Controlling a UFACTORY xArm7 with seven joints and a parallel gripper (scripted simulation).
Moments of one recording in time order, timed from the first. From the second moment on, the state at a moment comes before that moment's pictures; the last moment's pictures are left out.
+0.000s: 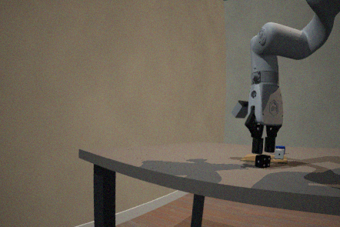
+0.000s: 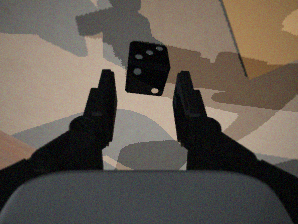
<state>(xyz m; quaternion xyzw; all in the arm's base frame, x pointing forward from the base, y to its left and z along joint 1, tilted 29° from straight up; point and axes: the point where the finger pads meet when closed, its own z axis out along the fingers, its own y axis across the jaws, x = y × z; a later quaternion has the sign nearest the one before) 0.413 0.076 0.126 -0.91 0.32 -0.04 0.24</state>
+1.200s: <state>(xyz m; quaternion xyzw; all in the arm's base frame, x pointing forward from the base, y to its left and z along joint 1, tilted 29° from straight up) 0.418 0.086 0.106 -0.91 0.32 -0.04 0.24</state>
